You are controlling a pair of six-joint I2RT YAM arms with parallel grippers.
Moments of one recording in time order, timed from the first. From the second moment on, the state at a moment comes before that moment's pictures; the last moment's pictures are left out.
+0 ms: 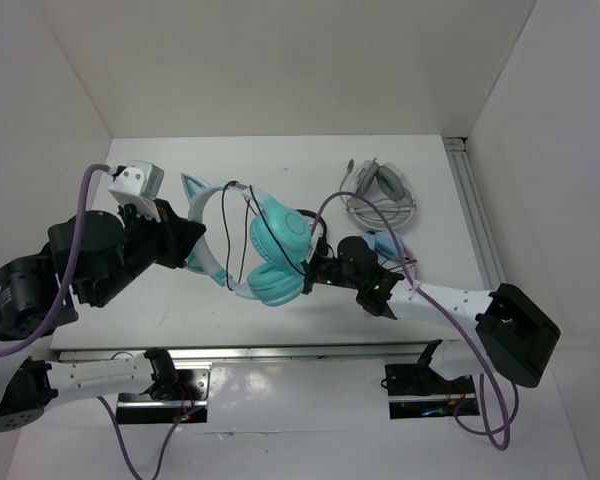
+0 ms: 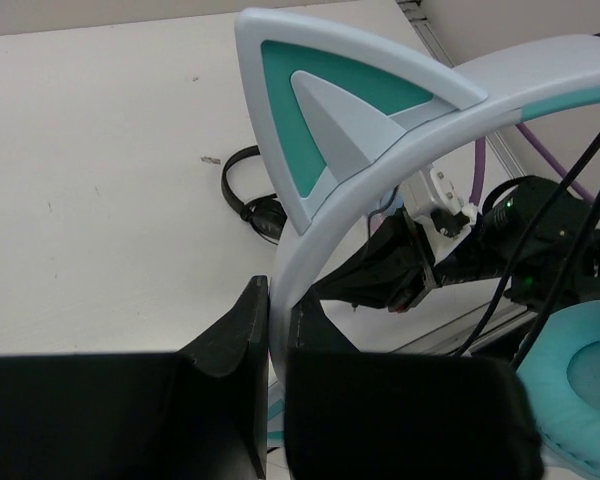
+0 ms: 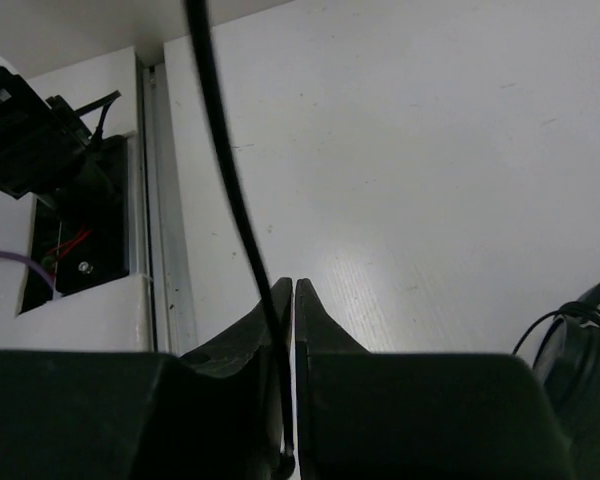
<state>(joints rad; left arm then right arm) -1.03 0.92 1.67 -1.07 -0.53 -0.44 0.87 1.29 0.60 0.59 -0.43 0.09</state>
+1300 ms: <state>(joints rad) -0.91 1.09 1.70 -1.24 -0.92 -0.59 1.25 1.34 0.47 0.81 -0.12 0.18</state>
